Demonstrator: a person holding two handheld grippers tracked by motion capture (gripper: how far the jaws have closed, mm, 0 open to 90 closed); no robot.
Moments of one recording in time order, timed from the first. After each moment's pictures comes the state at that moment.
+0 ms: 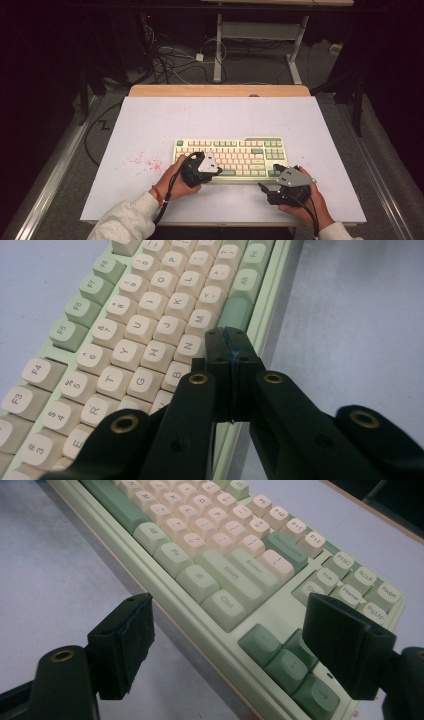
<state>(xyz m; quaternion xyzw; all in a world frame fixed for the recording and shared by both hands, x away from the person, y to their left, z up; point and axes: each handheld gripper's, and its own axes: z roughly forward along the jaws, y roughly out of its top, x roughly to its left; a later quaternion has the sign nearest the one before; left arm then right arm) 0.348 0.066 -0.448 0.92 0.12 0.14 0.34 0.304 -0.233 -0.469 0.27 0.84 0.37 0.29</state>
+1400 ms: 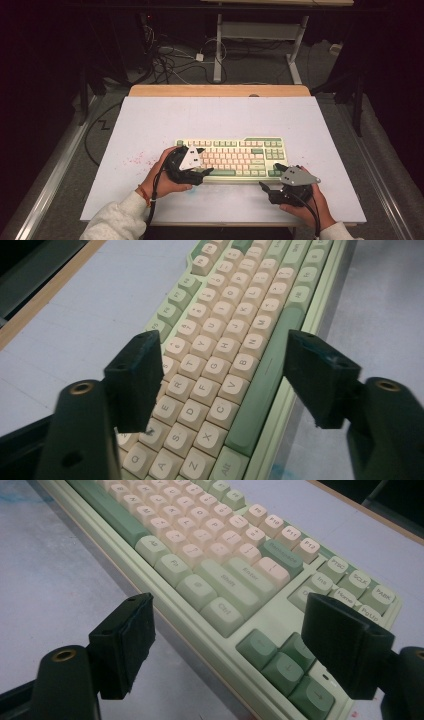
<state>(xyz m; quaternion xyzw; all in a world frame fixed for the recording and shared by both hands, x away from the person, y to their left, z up) 0.344 0.105 -0.432 0.88 0.16 0.22 0.38 0.304 -0.237 -0.463 0.28 0.83 0.38 0.28</state>
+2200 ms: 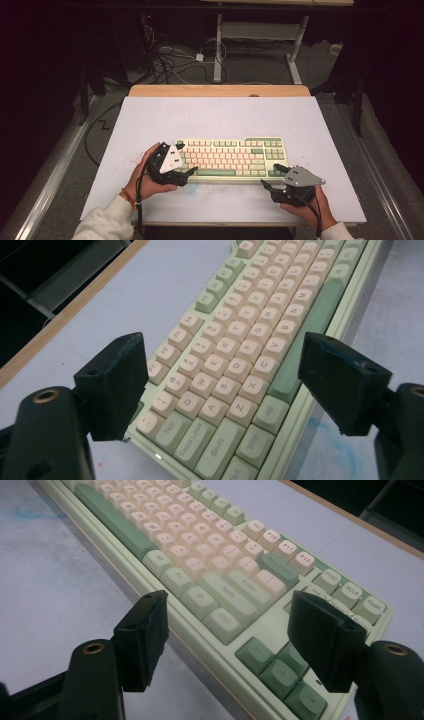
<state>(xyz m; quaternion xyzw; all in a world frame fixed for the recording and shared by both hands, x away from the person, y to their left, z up) 0.334 0.150 -0.433 0.86 0.19 0.26 0.39 0.299 -0.241 -0.456 0.27 0.83 0.40 0.28</state>
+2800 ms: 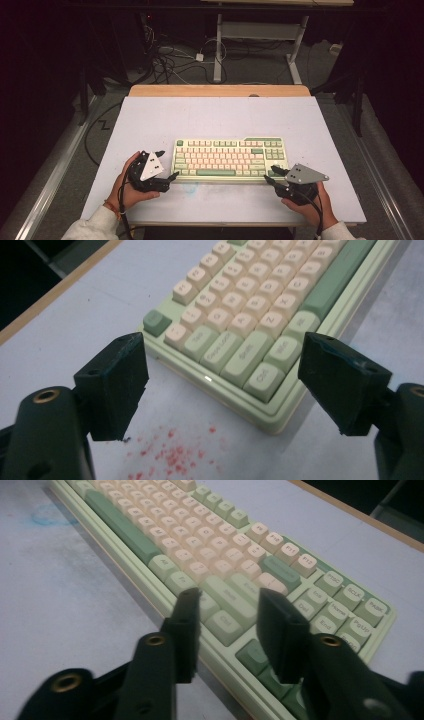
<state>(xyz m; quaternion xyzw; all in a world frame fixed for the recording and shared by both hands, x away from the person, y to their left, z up) 0.320 0.195 -0.461 0.86 0.25 0.27 0.36 0.302 -0.244 -0.446 0.27 0.83 0.40 0.26</state>
